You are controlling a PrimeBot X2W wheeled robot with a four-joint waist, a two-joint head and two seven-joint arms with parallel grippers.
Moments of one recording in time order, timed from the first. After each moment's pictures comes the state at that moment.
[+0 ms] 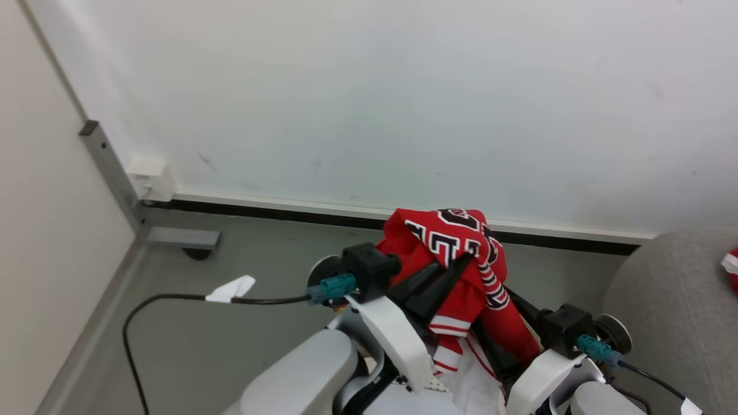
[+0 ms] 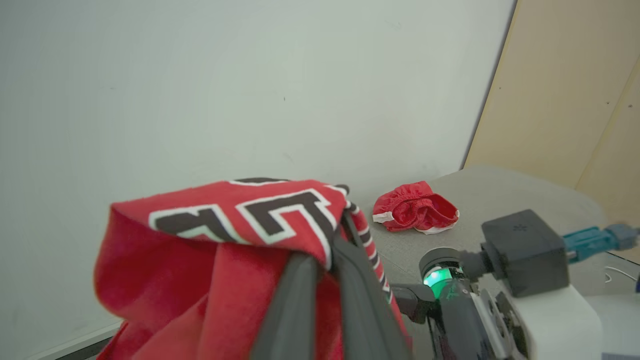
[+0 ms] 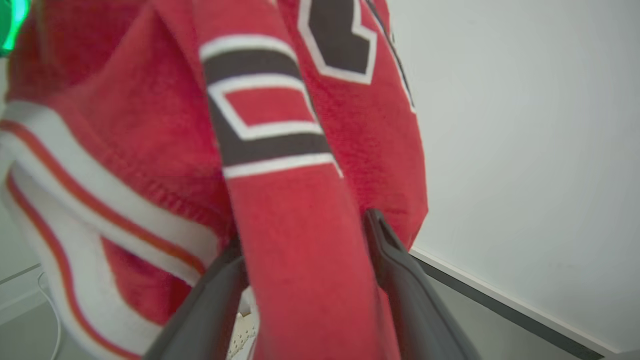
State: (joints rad) left arm -0.67 0.12 -0.88 0.38 -0.64 -0.12 -0.21; right arm -0.46 -0.18 0.69 0.60 0.49 0.13 -0.26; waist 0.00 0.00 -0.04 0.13
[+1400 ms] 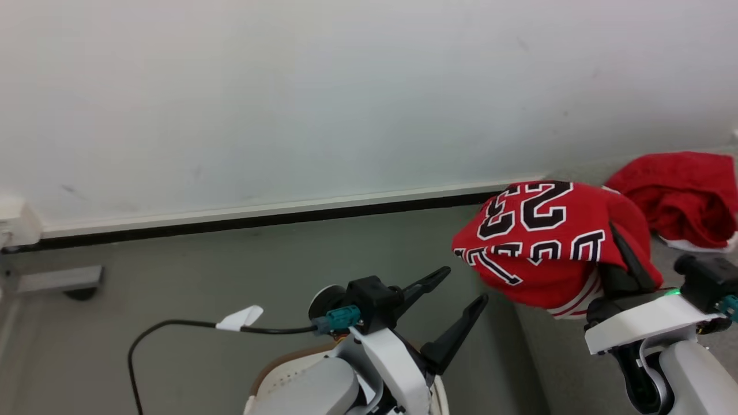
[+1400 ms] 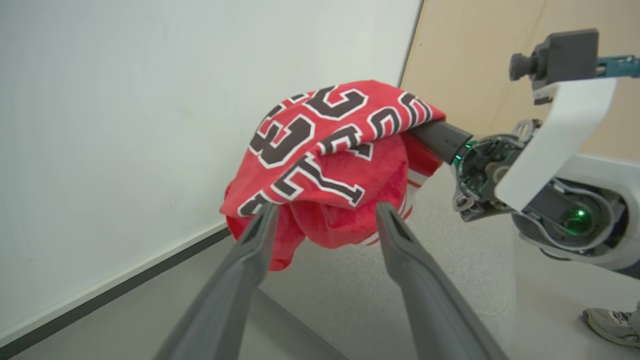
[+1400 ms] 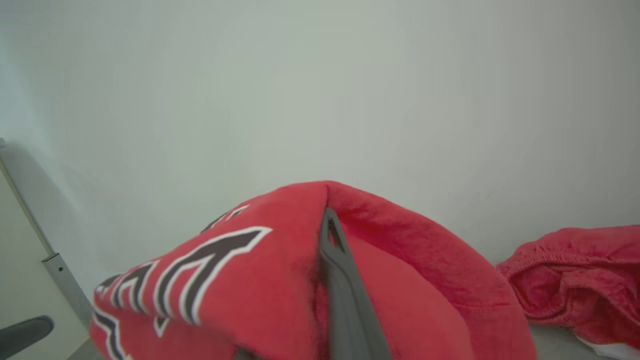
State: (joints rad) left arm -0.62 0.13 -0.97 0.42 -0.65 -0.11 -0.25; right arm -0.42 -0.22 0.33 0.41 0.63 0.13 -0.26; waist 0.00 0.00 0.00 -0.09
